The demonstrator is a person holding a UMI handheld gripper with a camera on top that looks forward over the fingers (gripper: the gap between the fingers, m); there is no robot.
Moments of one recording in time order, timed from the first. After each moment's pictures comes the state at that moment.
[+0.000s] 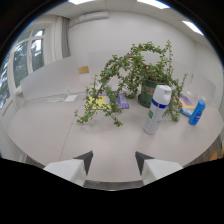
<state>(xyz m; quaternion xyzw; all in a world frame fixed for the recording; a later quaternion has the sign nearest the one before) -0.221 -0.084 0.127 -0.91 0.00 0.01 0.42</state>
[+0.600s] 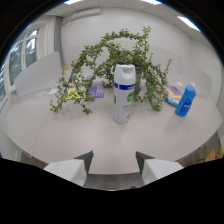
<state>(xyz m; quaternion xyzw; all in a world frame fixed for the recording) -0.094 -0.105 0.082 -0.92 0.01 -0.01 0.39</state>
